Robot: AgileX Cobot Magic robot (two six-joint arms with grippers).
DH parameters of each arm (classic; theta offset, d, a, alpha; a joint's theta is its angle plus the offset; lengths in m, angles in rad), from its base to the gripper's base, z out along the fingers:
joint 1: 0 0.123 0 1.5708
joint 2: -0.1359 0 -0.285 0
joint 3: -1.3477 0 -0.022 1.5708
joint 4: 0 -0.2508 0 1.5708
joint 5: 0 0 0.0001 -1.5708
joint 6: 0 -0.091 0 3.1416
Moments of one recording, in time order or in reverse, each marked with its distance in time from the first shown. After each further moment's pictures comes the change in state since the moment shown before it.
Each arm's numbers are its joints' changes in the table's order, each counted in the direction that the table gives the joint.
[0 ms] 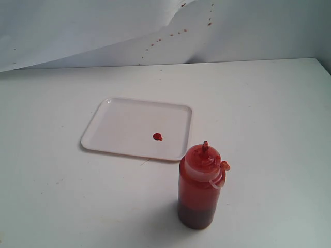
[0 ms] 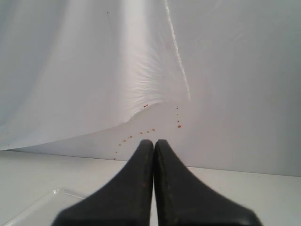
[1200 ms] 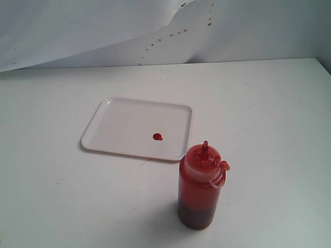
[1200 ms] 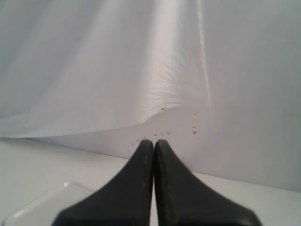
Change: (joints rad) left arm -0.663 -0.450 0.219 -0.131 0.278 -0.165; right arm 0.000 -0.013 0.010 0.052 -0.075 0.004
